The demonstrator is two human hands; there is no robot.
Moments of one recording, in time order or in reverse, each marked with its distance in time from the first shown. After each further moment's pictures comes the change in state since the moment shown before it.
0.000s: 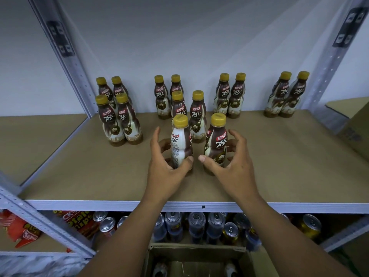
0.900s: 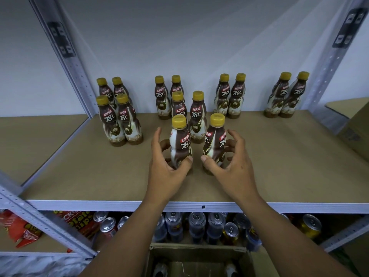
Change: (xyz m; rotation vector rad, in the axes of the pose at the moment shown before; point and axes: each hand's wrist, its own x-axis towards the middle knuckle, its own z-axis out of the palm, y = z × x) left_hand -0.004 0.009 0.003 -0.017 0.007 0.021; right_hand 0.000 0.001 0.002 -0.005 -0.007 -0.003
